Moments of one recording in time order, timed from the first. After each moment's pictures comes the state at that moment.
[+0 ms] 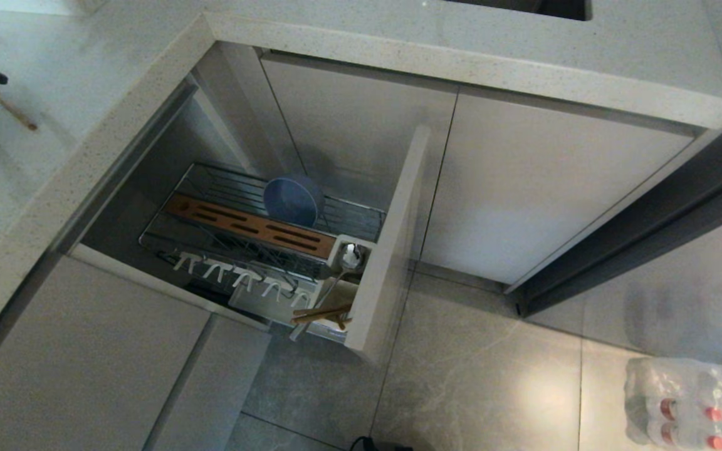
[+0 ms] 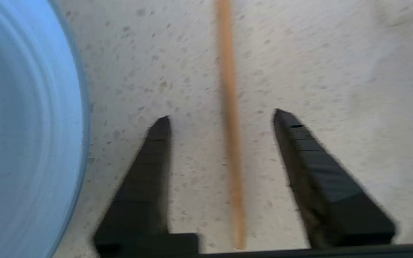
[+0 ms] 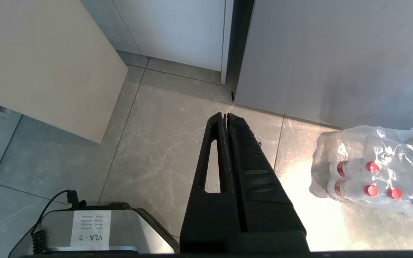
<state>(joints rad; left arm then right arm) 0.21 1.55 -1.79 0.41 0.25 -0.81 0.00 0.00 0.00 0.00 -0.01 0.03</state>
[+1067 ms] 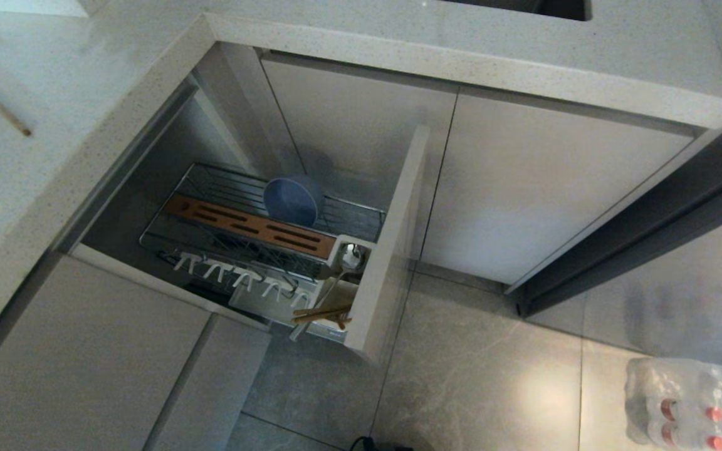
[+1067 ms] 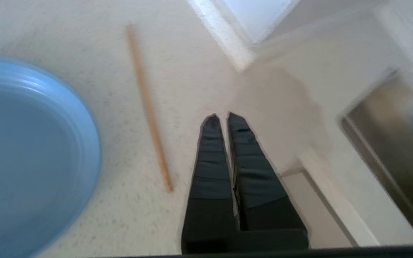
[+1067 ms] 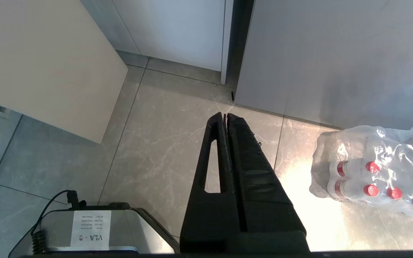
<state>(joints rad) 0.18 1.23 -1.79 0.41 0.22 -0.62 0.00 0.00 0.00 0.00 -0.01 0.03</state>
